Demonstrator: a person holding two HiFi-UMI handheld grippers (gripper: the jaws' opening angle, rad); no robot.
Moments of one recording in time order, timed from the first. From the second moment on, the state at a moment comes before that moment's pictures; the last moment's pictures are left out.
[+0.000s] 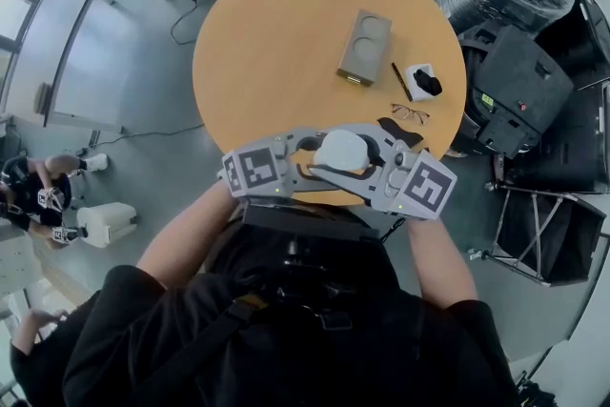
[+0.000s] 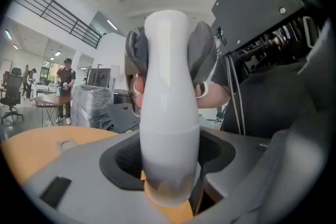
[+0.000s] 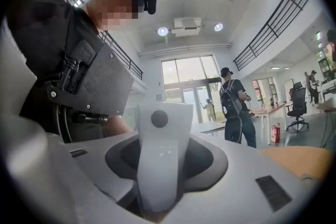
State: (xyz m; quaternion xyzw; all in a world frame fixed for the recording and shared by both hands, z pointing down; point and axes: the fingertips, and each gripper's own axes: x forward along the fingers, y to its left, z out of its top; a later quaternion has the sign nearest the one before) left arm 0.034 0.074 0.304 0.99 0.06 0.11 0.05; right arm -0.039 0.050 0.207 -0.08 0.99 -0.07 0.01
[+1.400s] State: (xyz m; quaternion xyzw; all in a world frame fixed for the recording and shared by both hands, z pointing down) left arm 0.016 -0.015 0.267 0.97 -0.23 0.04 0.06; right arm -0.004 -0.015 0.190 -0.32 0.94 -0.09 0.02
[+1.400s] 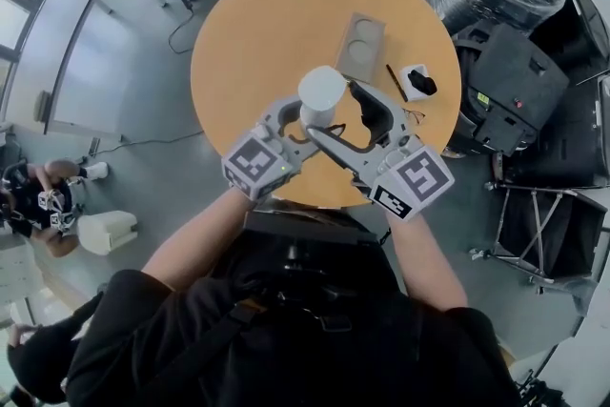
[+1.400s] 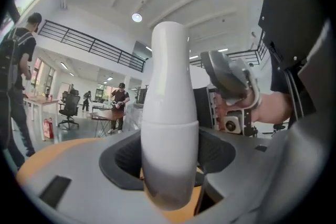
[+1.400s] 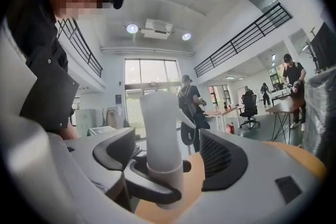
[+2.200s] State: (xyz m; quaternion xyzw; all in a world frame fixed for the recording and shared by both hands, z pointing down) left arm 0.031 0.004 0.272 0.98 -0.20 0.07 0.01; right arm -0.026 -0.006 0.201 -0.29 0.95 -0.07 -0.03
